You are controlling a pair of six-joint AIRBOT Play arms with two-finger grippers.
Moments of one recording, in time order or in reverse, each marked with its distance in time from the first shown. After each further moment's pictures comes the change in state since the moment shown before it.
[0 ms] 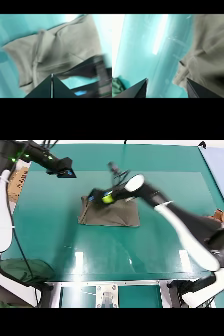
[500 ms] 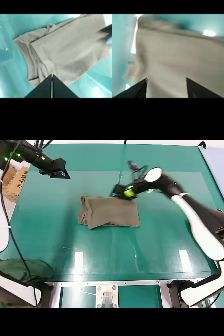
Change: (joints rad) left arm 0.031 0.012 -0.002 0.028 -0.029 0.032; right arm -0.357 0.048 0.011 -0.223 0.312 0.033
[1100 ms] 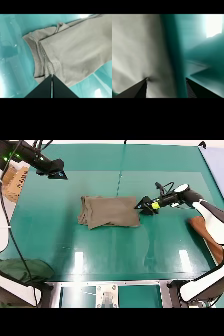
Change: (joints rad) left arm 0.001 0.000 0.000 0.053 0.000 -0.040; right arm -0.285 -0.099 -0.238 0.245 0.145 -0.254
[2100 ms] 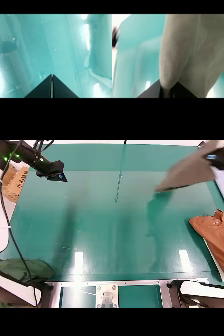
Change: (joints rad) left arm 0.000 0.000 0.000 0.005 -0.045 -0.006; right arm -0.545 0.412 0.389 0.014 0.143 0.154
